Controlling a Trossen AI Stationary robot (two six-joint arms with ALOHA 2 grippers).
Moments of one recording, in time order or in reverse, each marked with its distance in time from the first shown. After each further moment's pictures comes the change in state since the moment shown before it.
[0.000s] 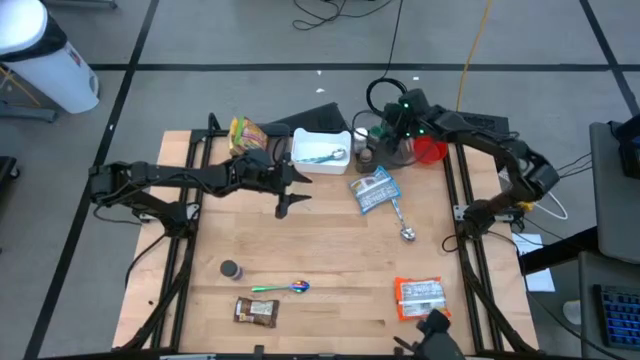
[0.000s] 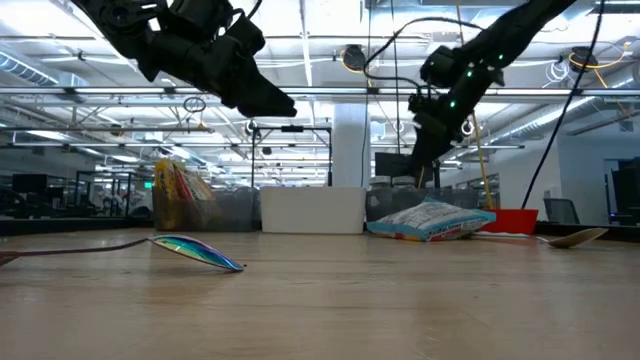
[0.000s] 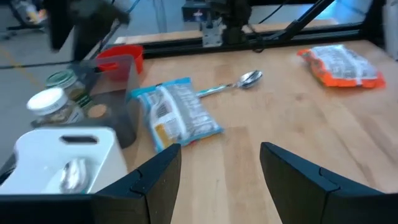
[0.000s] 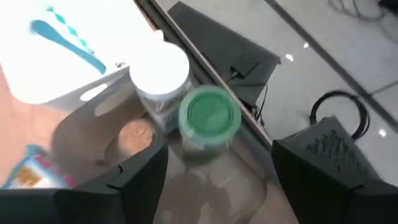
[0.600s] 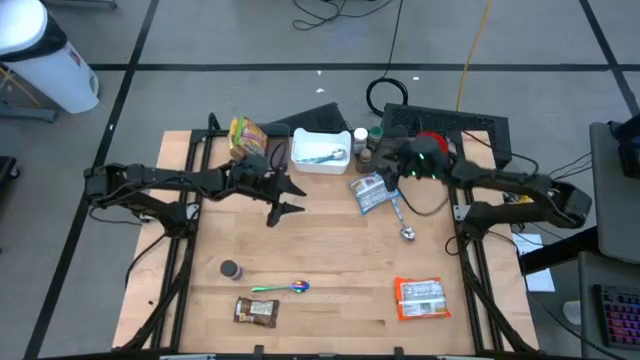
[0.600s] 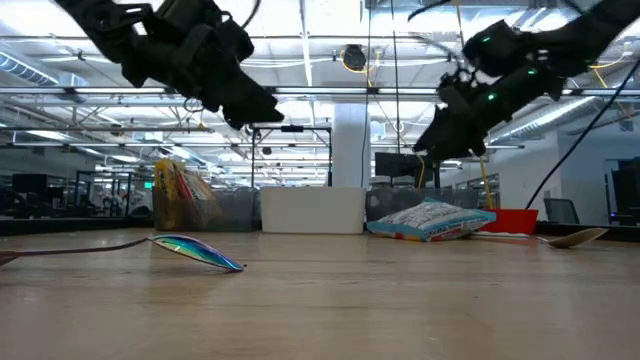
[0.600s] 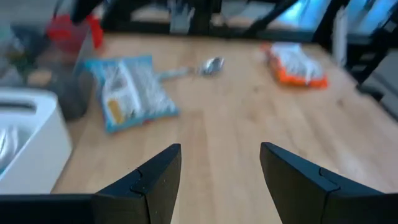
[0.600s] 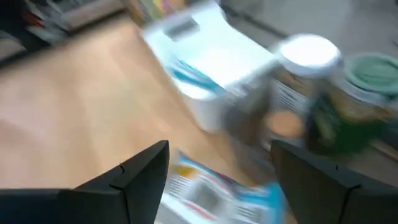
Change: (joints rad) left arm -0.033 -0.040 -0.091 0.042 0.121 -0.145; right arm 0.304 -0.375 -0.548 0.524 -0.006 0.400
